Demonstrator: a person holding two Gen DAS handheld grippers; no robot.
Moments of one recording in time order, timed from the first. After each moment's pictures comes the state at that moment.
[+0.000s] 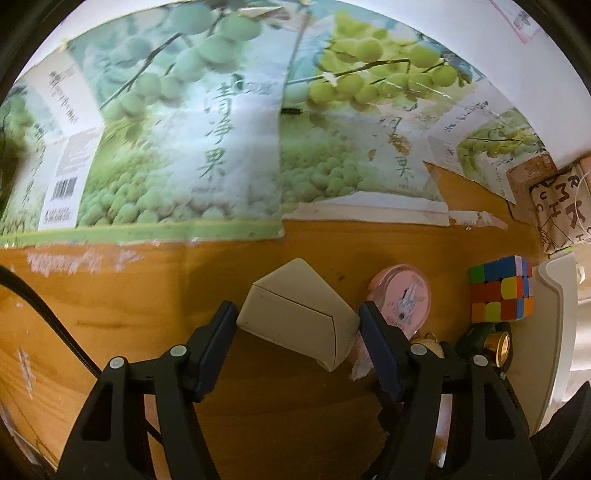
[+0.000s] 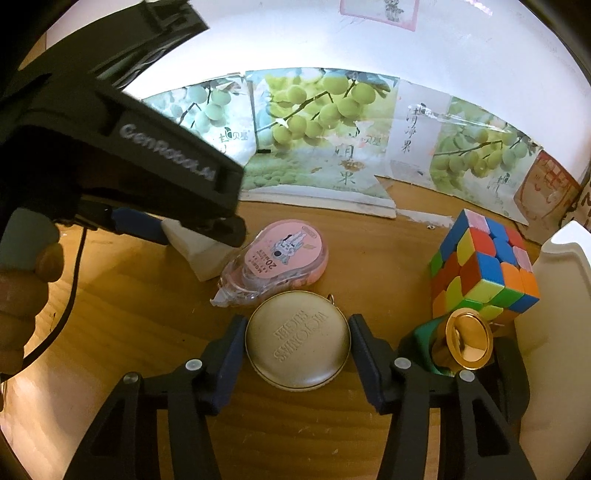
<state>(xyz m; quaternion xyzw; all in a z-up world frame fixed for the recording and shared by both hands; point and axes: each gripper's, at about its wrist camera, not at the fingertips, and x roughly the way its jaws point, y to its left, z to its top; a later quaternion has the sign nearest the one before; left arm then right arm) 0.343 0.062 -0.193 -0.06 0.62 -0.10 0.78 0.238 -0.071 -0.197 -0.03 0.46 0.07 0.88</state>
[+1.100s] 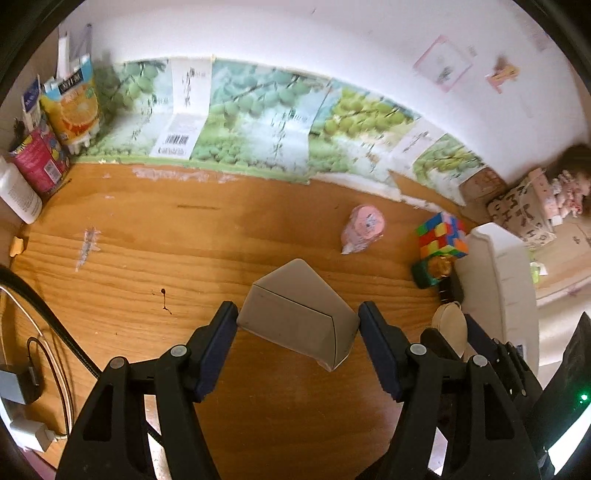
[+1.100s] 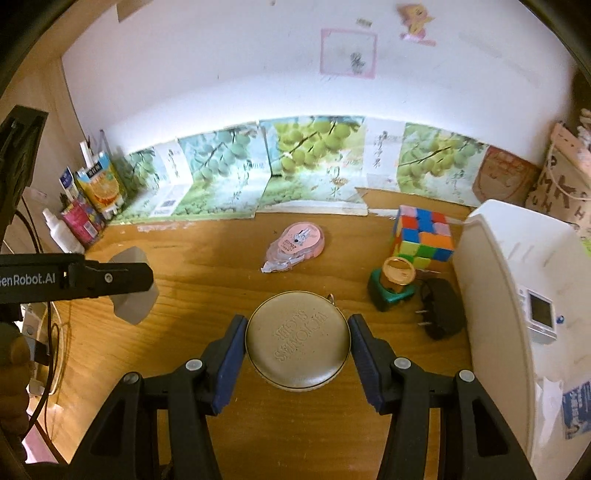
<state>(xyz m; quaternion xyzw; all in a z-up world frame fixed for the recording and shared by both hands) 0.197 0.108 -0.109 -0.12 0.54 -0.09 0.83 0.144 -0.083 -0.115 0.02 0.44 0.06 0.90</state>
